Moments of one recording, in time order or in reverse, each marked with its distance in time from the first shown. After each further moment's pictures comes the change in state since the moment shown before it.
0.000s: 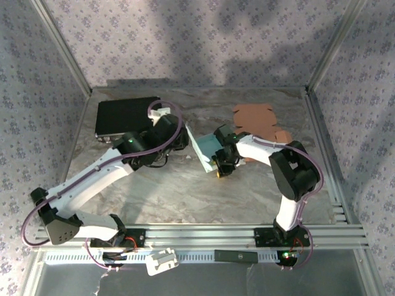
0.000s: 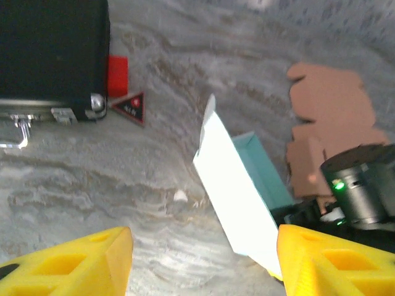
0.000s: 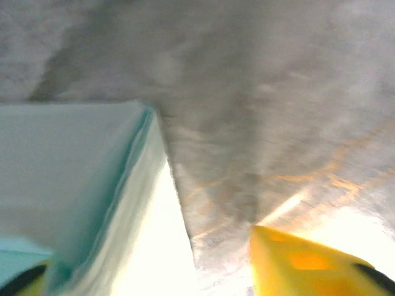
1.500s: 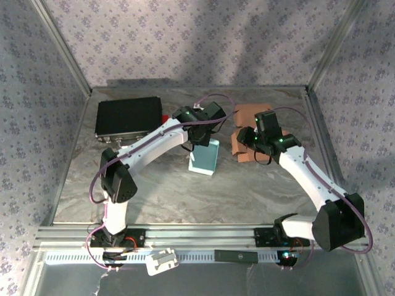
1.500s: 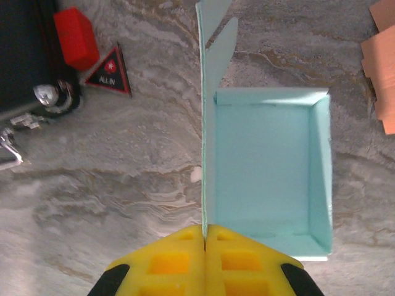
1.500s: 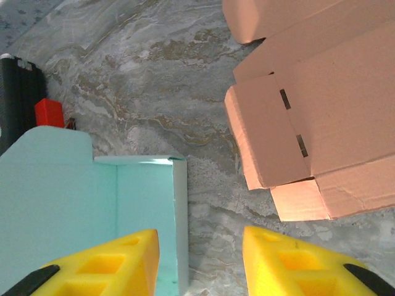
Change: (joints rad) left arm 0.013 0.610 0.551 -0.338 0.043 0.282; right arm -0.233 -0.543 -0.101 0.091 0.182 -1.117
